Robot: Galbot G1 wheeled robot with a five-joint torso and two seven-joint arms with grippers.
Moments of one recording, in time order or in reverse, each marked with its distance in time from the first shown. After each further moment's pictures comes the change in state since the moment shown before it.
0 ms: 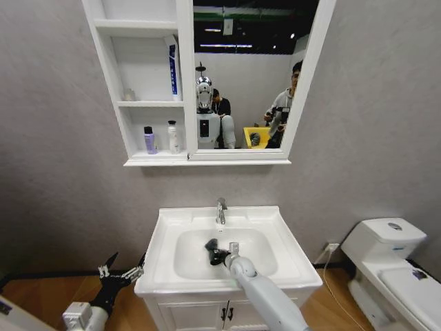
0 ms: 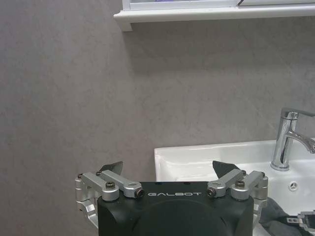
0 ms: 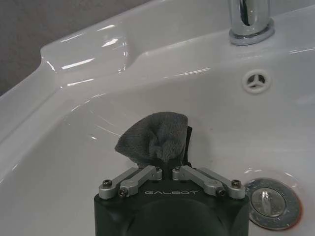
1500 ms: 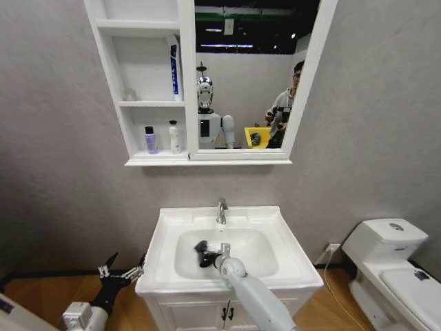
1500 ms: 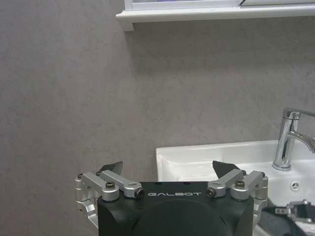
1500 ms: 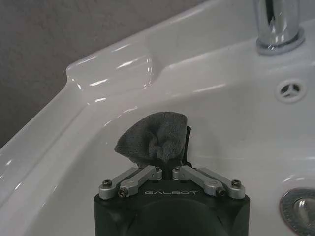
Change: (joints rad) left arm 0.000 0.000 0.000 0.000 0.000 0.000 0.000; right arm -0.021 0.016 0.020 0.087 0.040 -0.013 0.039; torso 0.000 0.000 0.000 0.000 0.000
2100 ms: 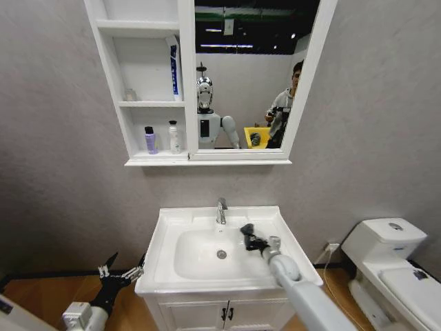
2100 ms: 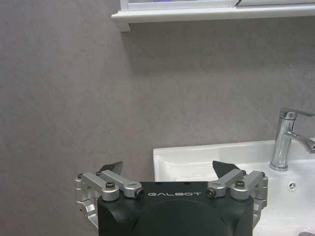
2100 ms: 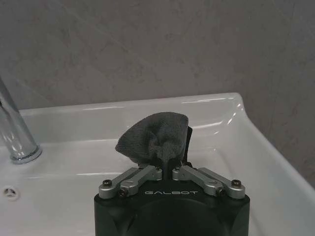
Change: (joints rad) left arm 0.000 0.000 0.000 0.000 0.000 0.000 0.000; right arm -0.160 -0.364 0.381 0.156 -0.161 0.086 -0.021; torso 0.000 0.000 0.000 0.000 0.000
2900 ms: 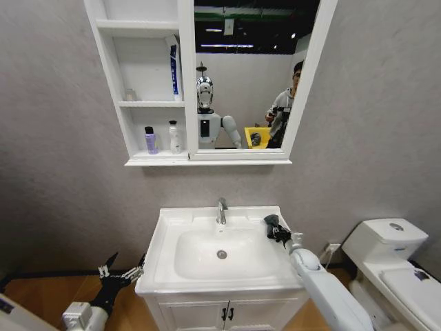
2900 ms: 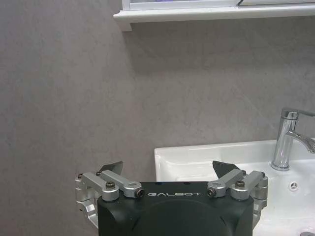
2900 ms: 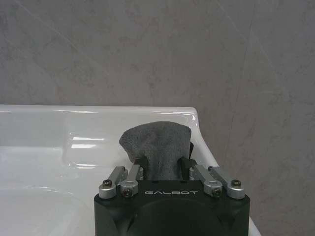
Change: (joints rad) left arm 0.000 0.000 0.000 0.000 0.000 0.000 0.000; right arm 0.092 0.016 0.026 -0.232 -0.140 0.158 -0.049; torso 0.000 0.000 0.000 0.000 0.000
